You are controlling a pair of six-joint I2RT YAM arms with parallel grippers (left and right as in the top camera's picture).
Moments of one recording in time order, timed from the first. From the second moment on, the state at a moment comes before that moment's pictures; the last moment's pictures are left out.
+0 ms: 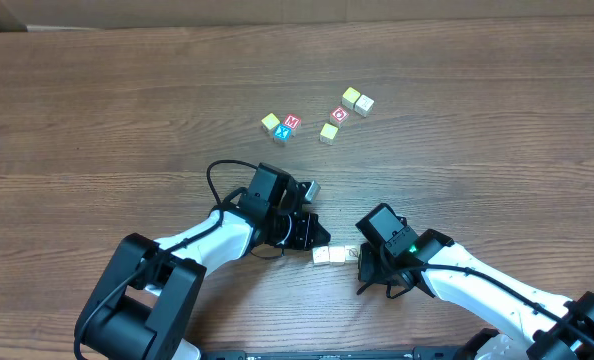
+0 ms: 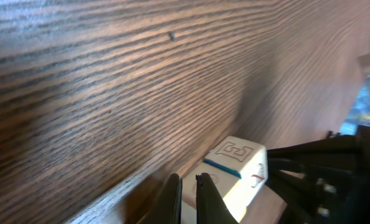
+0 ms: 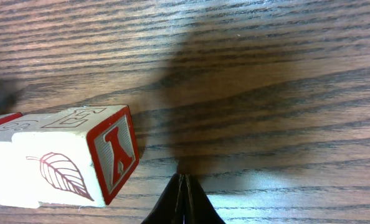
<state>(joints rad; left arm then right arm) -0.48 1.70 0.71 -0.13 0.68 -0.42 0.69 1.42 0.61 -0.56 -0.08 0.80</state>
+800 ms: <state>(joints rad) -0.46 1.70 0.72 -0.22 0.71 -0.42 0.69 1.42 0.61 -0.56 -0.08 0.80</state>
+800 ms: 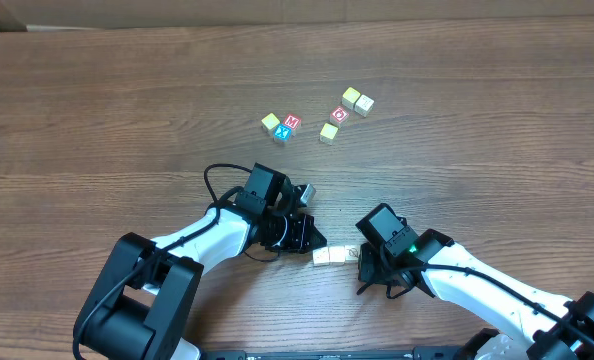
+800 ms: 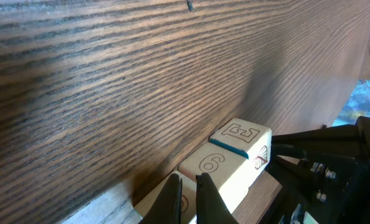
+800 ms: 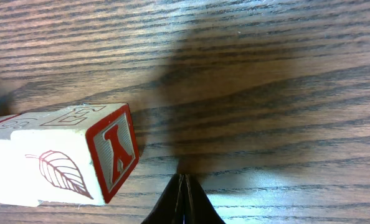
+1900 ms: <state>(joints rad) -0.30 1.70 0.91 -0.78 0.33 -0.33 0.69 1.42 0.61 -0.53 -0.05 0.76</state>
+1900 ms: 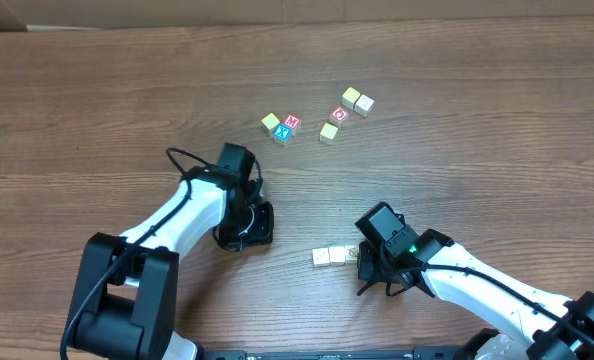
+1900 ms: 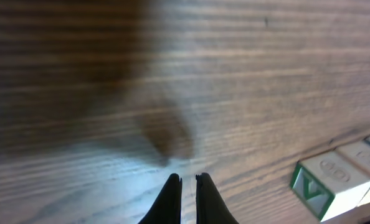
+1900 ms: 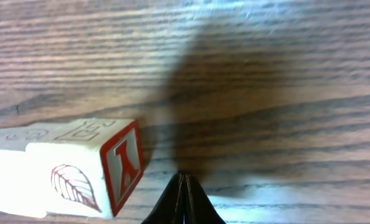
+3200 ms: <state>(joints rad) -0.57 1.70 0.91 -0.74 0.36 -0.40 0.69 1.42 0.61 -0.43 -0.02 0.69</state>
